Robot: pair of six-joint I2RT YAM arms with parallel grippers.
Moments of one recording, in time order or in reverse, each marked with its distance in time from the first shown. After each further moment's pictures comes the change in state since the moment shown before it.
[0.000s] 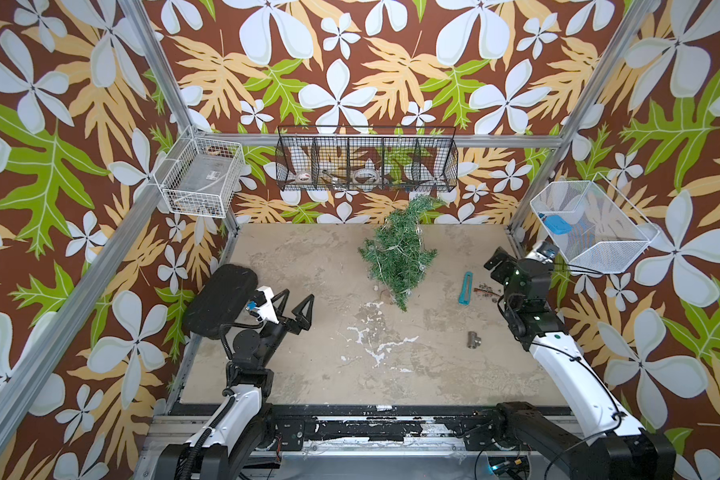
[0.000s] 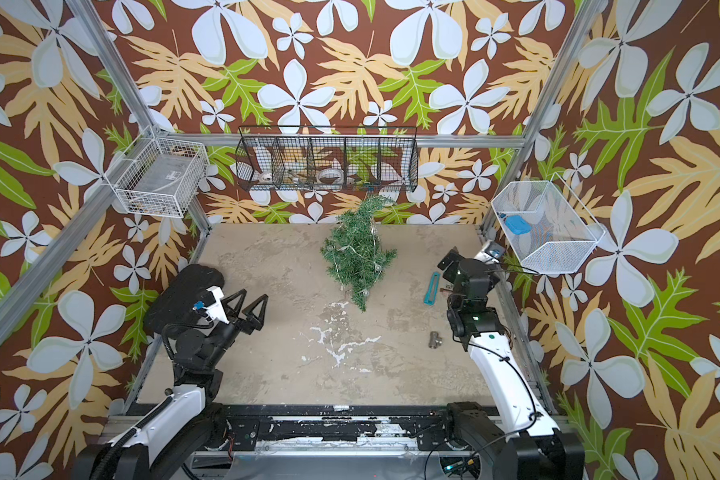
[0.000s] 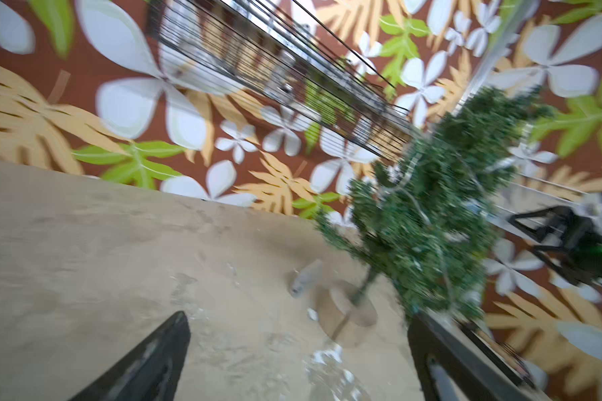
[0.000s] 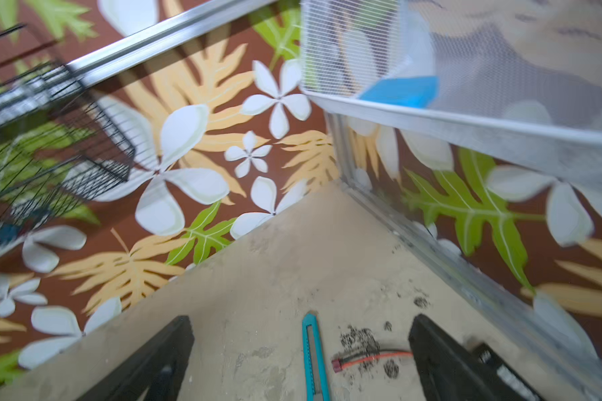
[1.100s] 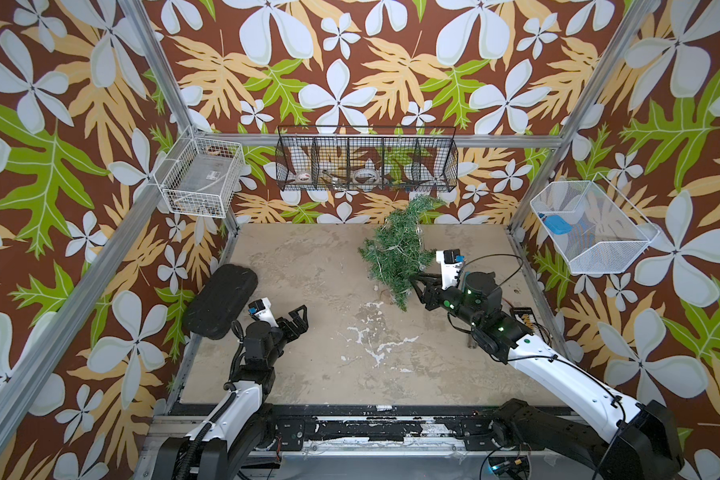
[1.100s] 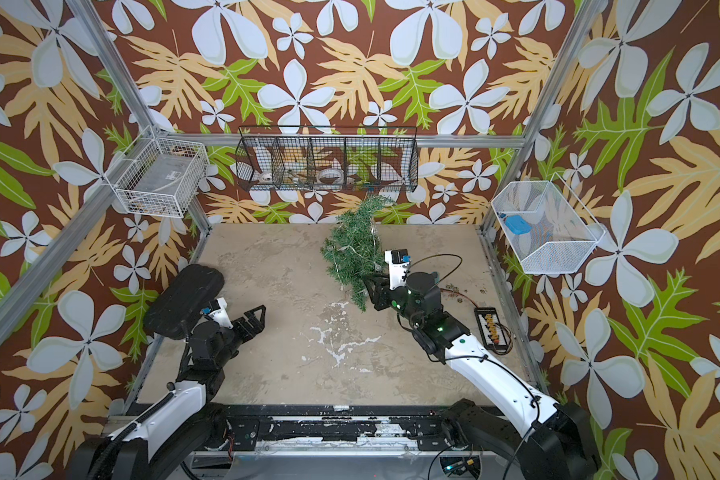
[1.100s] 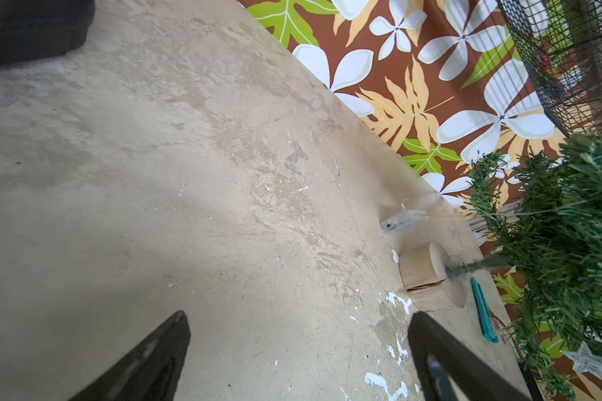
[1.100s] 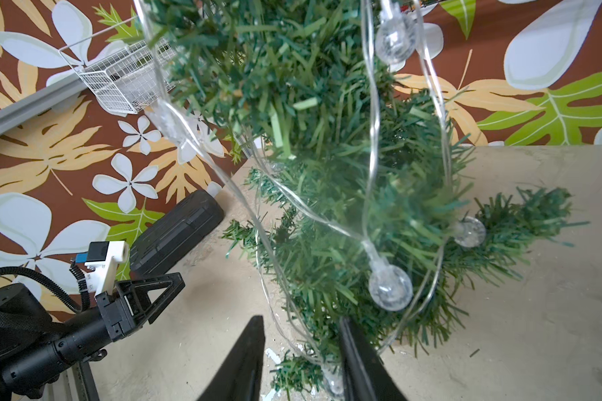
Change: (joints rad) left arm -0.010 0.053 0.021 -0.460 -0.317 -0.183; right arm 0.526 0.082 -0.013 0.152 -0.568 -0.140
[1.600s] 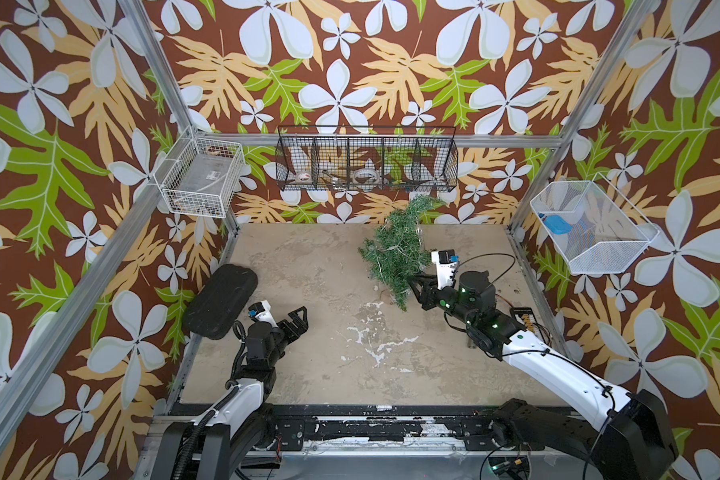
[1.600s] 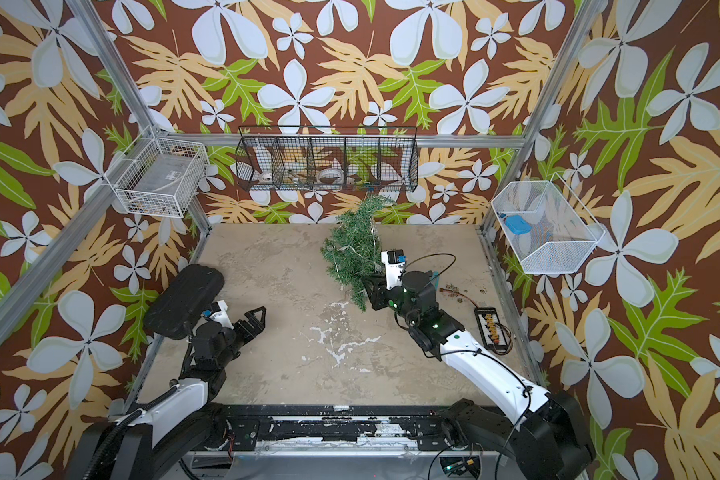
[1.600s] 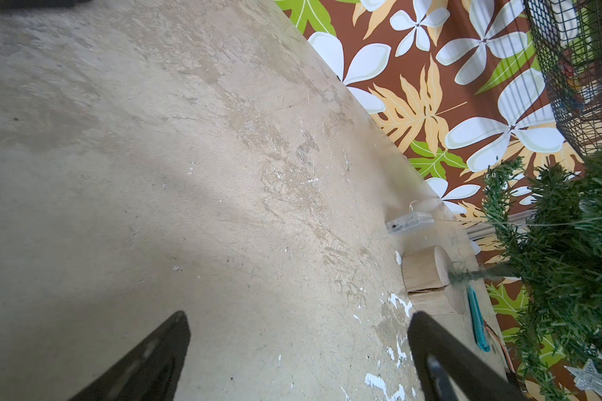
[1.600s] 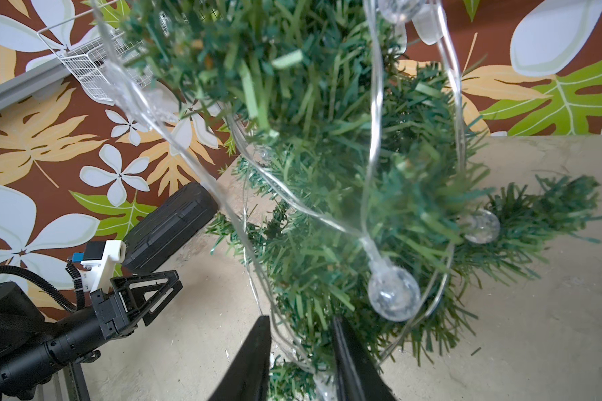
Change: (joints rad) left arm 0.000 0.059 -0.008 0.050 0.000 -0.054; right arm 0.000 0.050 -0.003 0.019 0.000 -0.007
